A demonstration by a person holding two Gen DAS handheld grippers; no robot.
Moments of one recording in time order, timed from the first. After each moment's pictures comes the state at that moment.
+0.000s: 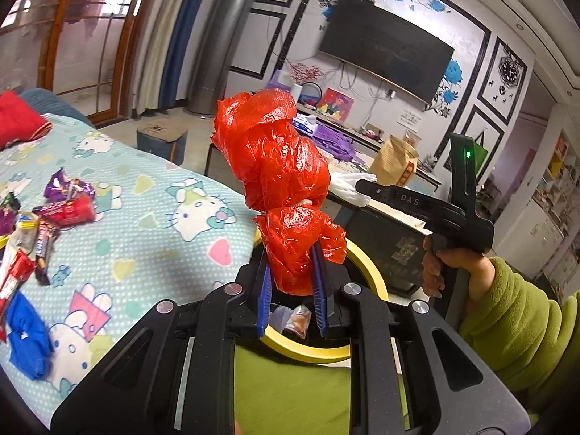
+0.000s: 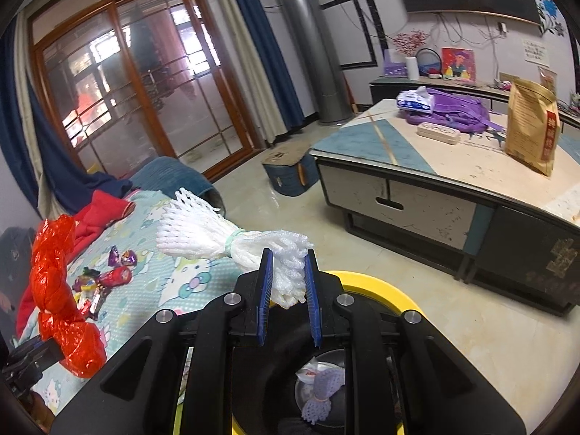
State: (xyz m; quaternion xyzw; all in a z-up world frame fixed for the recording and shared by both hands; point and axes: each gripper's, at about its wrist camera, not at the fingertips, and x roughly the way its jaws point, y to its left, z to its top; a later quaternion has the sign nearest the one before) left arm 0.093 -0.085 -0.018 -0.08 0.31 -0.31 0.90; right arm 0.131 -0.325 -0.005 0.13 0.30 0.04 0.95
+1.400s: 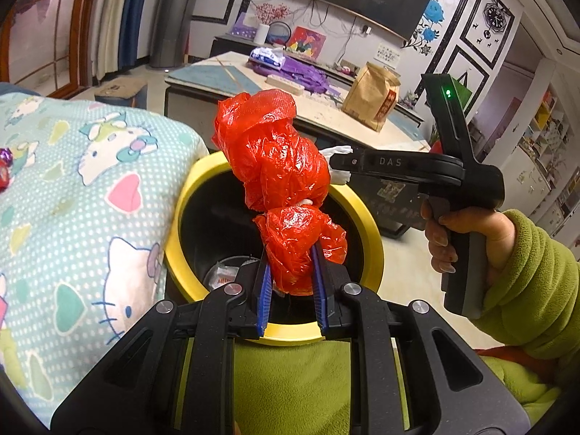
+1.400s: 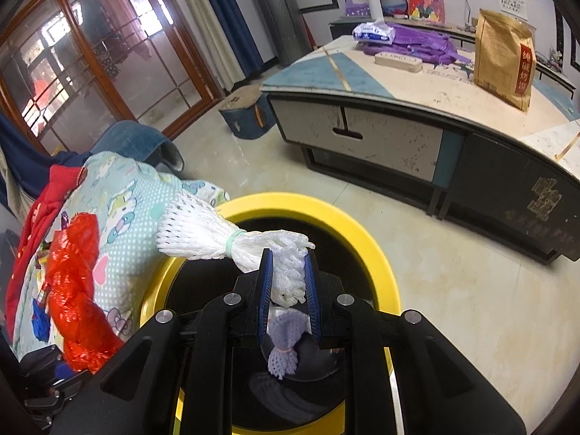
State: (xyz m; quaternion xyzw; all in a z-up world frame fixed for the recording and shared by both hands) left arm 0.106 -0.164 -0.081 -0.02 0.40 -0.36 0.84; right arm 0.139 -0.365 -0.075 0.15 0.42 -0.01 0.90
